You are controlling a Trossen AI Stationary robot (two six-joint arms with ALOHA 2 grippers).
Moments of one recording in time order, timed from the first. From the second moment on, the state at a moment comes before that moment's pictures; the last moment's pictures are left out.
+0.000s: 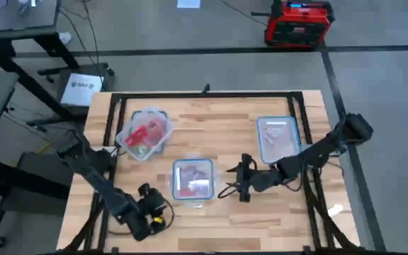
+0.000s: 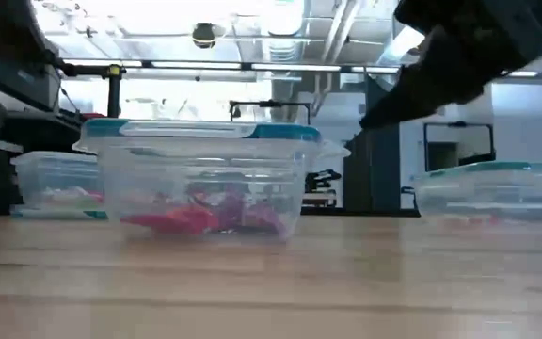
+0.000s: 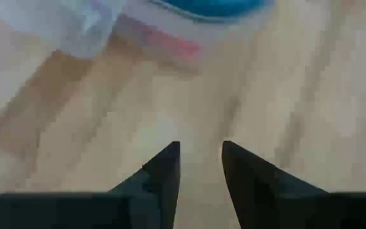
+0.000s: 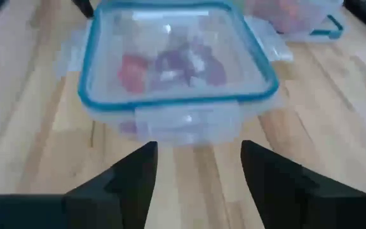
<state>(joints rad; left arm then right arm) -0.85 1.72 0.80 -0.23 -0.72 -1.16 0.45 1.46 0.67 0.19 0.50 0.24</state>
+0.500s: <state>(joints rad) -0.75 1.77 0.80 -0.06 -0.77 -0.89 0.44 1.56 0.67 0.27 0.49 0.25</state>
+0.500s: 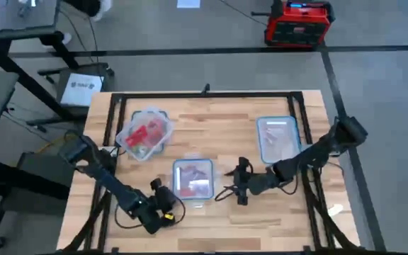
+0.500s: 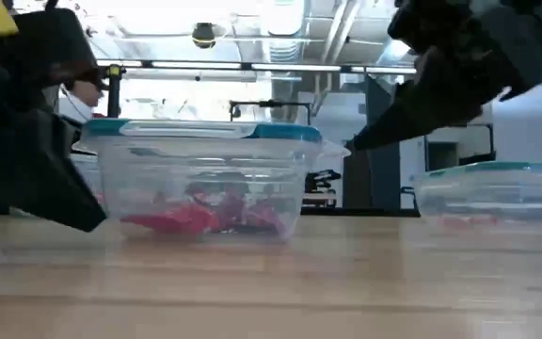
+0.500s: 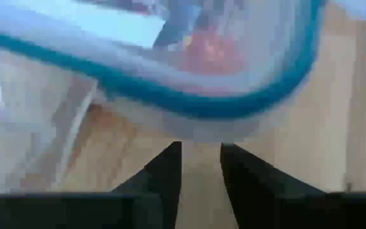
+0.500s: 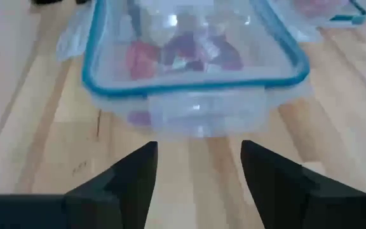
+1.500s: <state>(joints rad) -0.74 1.77 0.80 0.02 -0.77 -0.81 0.39 1.57 0.67 0.38 0.42 0.13</state>
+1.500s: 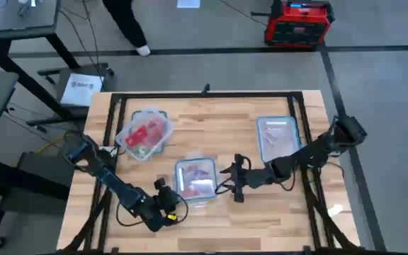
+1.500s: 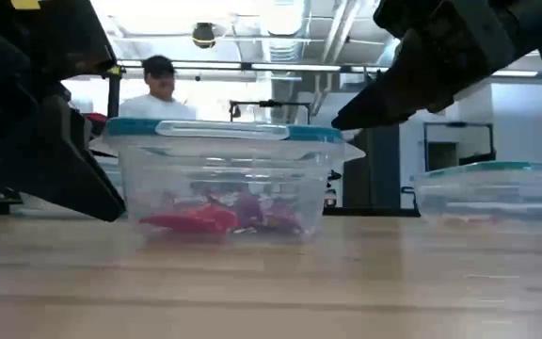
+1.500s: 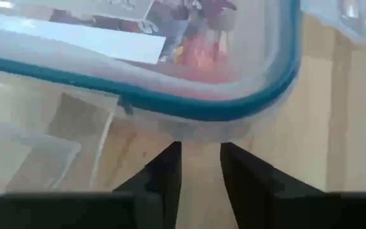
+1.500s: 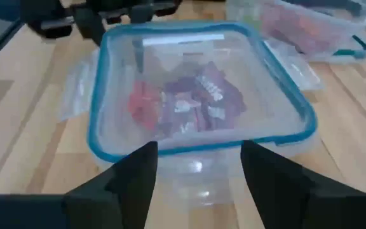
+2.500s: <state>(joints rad) -0.74 1.77 0.80 0.01 -0.76 -0.81 0.36 1.69 0.73 0.48 0.39 0.06</state>
